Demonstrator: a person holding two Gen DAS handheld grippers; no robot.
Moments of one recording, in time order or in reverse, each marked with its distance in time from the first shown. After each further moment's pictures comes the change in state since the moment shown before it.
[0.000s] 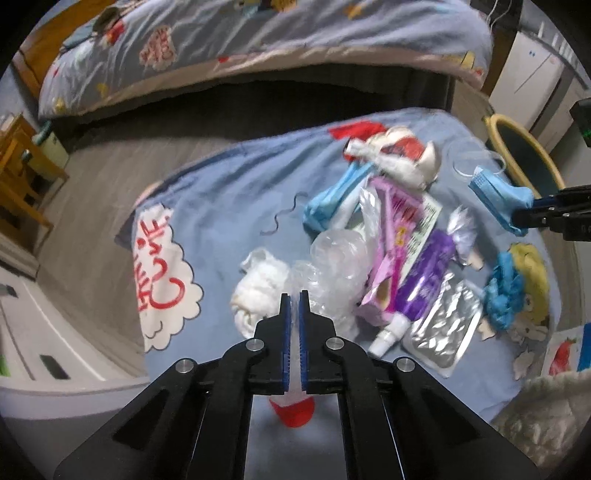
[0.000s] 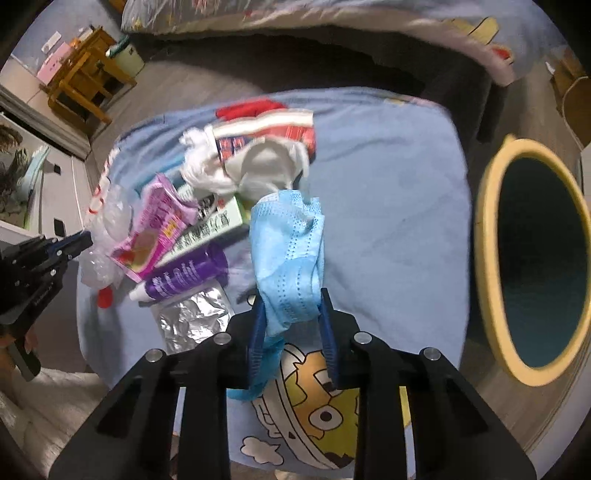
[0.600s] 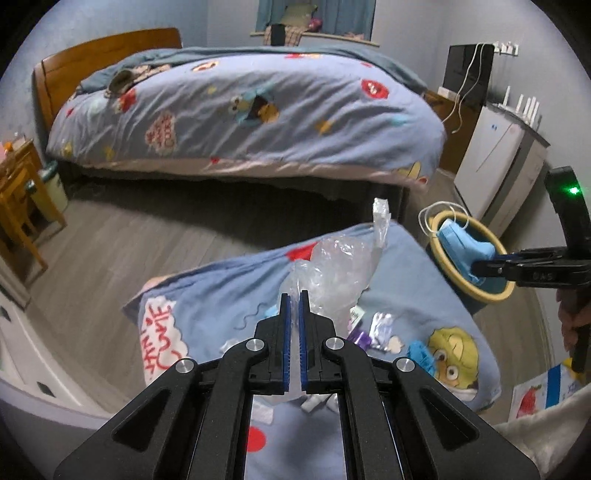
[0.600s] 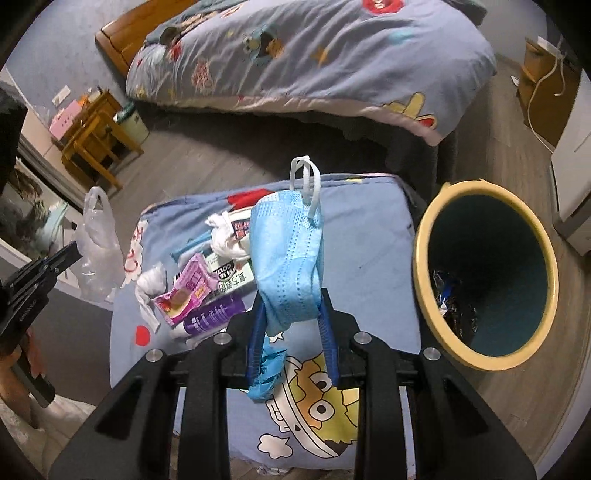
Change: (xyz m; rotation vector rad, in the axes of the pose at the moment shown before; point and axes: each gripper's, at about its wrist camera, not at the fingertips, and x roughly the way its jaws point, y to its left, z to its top) left arm -0.106 -0.023 0.028 -0.037 -0.330 -0.086; right arm -0.089 -0.019 -0.015 0.086 -0.242 0.016
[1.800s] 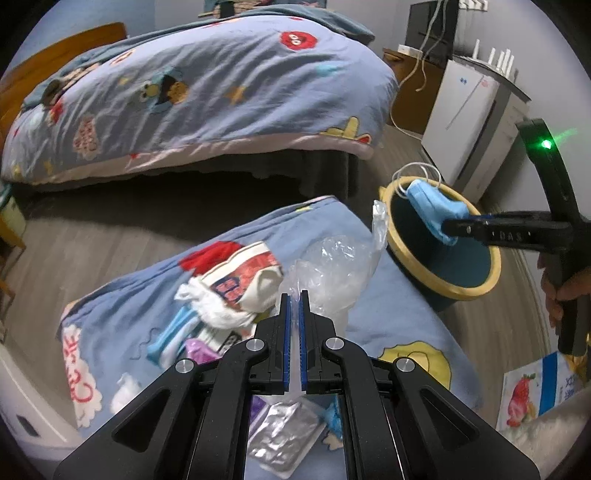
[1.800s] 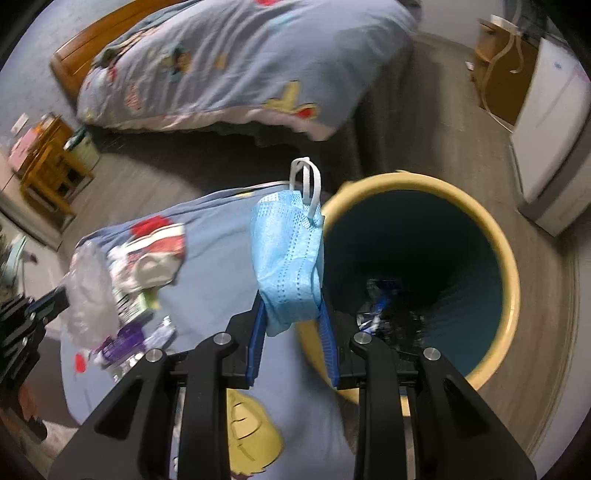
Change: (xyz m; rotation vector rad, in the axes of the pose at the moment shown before) left arm 0.096 -0.114 0.021 0.128 0.119 -0.095; right arm 0.020 -0.124 0.016 0.113 -0.026 -0.155
